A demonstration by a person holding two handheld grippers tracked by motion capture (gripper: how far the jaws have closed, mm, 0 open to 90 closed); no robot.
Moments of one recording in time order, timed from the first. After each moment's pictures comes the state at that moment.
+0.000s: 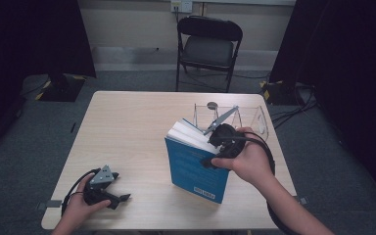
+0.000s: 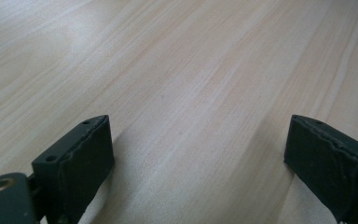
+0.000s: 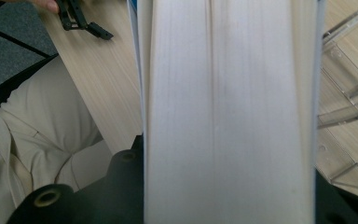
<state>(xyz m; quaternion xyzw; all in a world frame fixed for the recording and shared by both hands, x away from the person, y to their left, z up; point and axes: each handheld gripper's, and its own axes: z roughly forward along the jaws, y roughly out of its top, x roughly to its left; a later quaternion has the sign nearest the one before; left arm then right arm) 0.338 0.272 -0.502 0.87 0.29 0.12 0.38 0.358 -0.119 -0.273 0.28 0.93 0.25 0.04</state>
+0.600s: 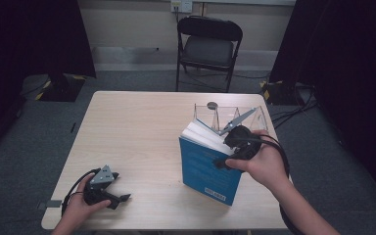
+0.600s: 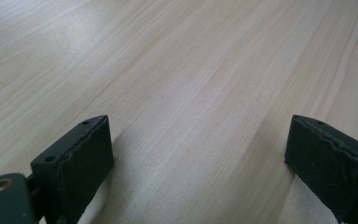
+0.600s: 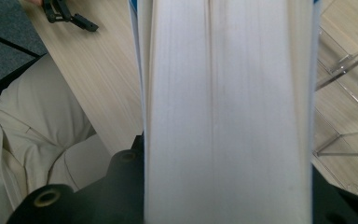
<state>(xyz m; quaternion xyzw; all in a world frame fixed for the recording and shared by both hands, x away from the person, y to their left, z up) 0.338 0.272 -0.502 0.87 0.29 0.12 0.38 0.356 -0.151 -0.276 0.30 0.92 0.25 0.04</state>
